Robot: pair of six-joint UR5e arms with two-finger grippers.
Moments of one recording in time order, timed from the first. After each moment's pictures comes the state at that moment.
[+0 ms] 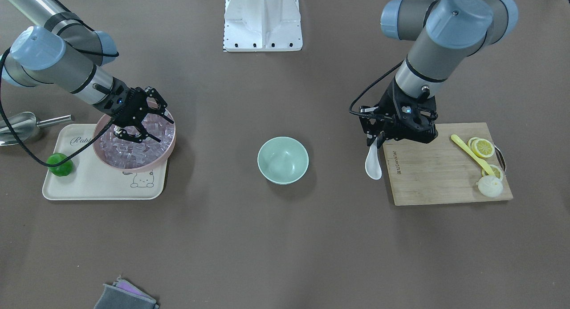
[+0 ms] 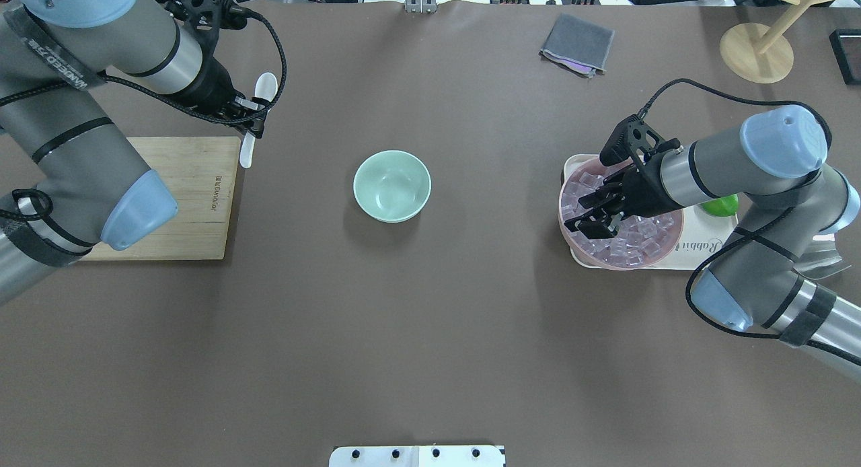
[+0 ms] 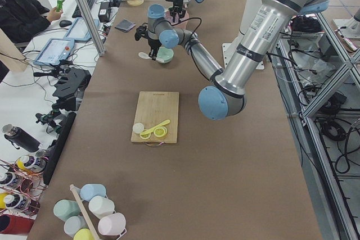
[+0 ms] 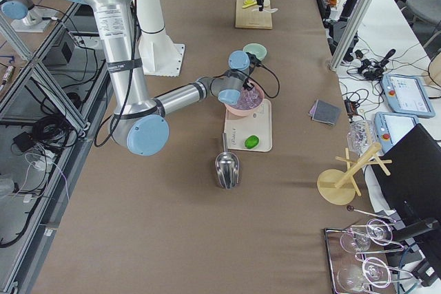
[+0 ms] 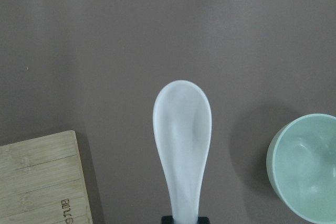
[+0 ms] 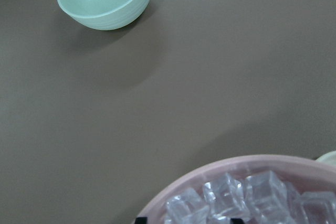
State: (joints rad) left arm -0.88 -2.11 -1.78 -1.65 -2.10 -0.77; right arm 0.77 -1.34 1.66 -0.71 2.19 0.35
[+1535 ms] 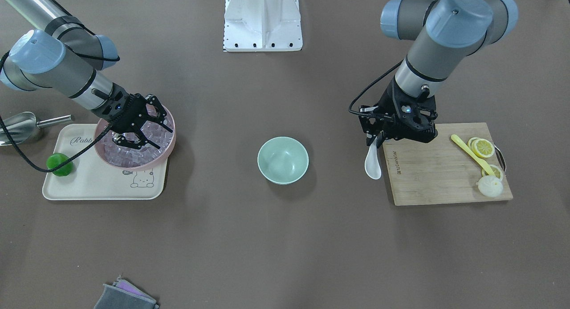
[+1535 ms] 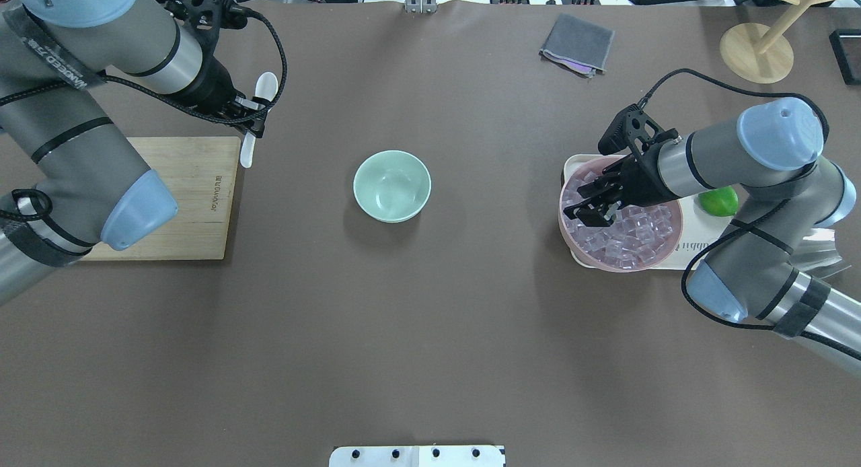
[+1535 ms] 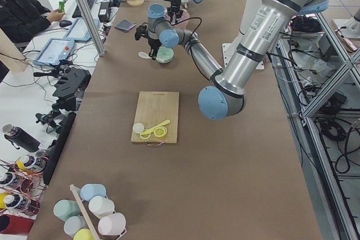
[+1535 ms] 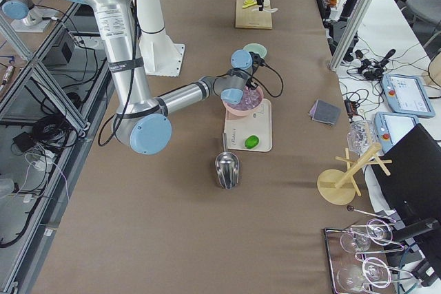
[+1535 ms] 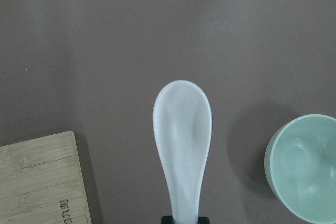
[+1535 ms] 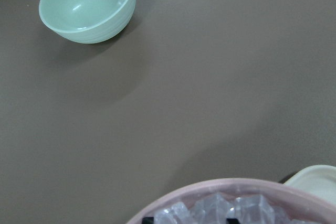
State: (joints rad) left arm -0.88 -2.11 -1.78 -1.65 -2.10 -0.77; right arm 0.78 -1.32 1.64 -0.71 2.17 0.36
